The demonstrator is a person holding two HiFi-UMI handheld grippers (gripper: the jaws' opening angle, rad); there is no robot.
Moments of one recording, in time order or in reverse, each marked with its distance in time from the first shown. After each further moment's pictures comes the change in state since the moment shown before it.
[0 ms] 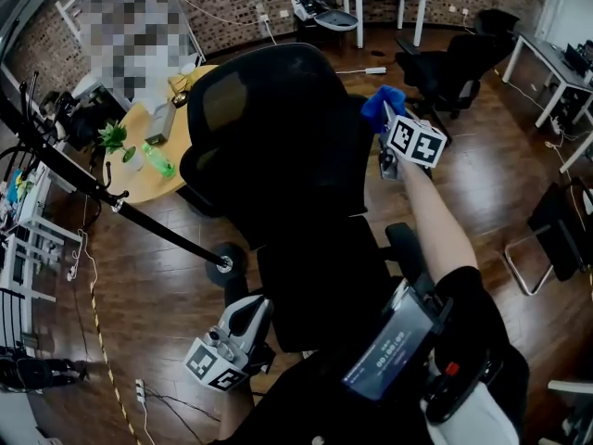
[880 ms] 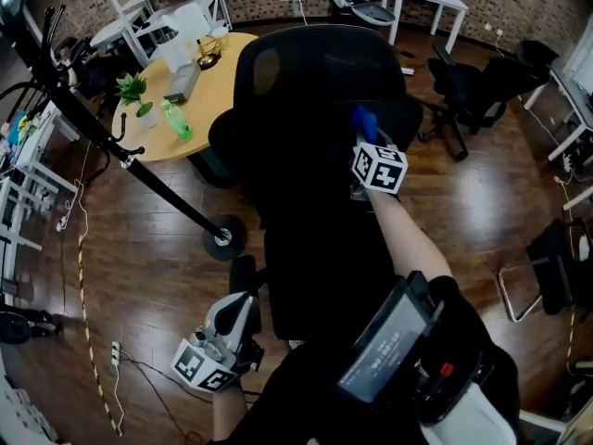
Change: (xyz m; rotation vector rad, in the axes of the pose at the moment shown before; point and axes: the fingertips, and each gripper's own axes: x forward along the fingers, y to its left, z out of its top) left arm -0.066 0.031 0.017 -0.013 -0.108 0.181; right arm 0.036 0.135 -0.126 -0.127 0.093 0.081
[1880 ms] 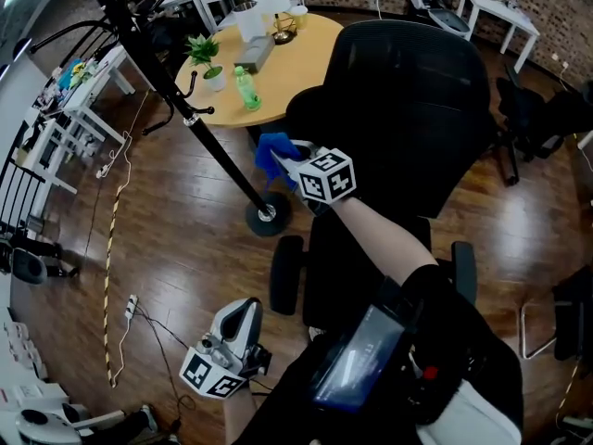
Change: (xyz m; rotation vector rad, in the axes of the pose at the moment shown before) left arm -0.101 0.014 0.018 0.063 -0.078 0.270; right arm -0.020 0.389 -0.107 -0.087 0.213 0.965
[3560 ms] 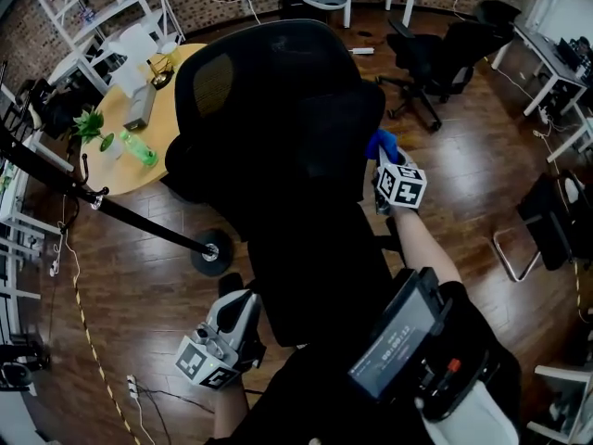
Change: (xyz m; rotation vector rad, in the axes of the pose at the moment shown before) left arm 0.151 -0.054 -0.048 -0.083 0.182 -0.441; right arm -0.483 -0.275 -0.064 0.140 -0.122 -1.165
